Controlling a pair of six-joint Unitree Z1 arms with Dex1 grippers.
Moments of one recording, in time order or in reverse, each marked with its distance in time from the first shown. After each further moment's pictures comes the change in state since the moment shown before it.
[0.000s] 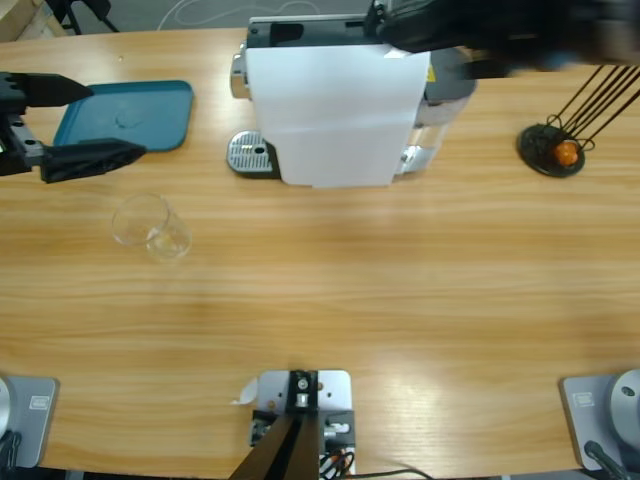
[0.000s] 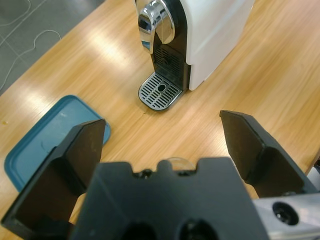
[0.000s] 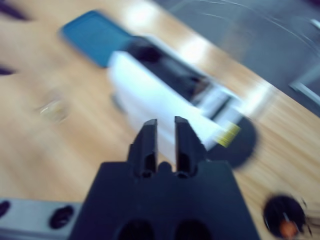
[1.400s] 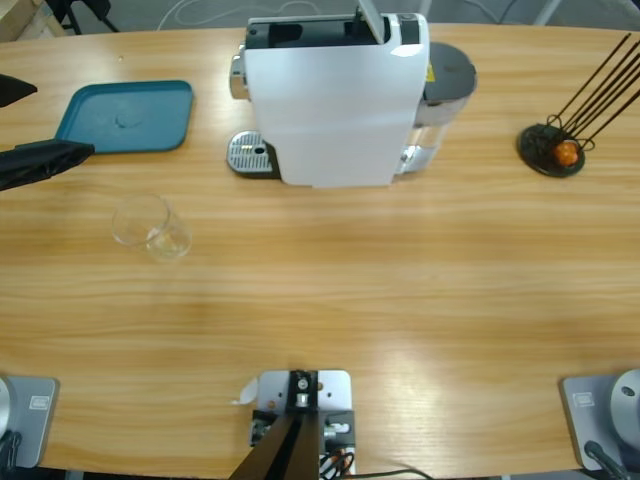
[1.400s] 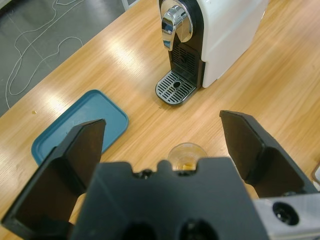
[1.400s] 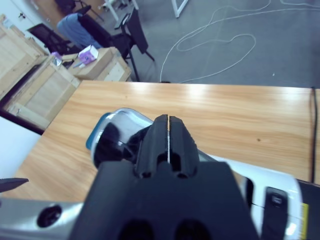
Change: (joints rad) arm 0 0.013 -0.136 0.038 0.047 0.058 0.009; arm 1 -0.109 0.313 -0.183 -0.338 0.055 0.362
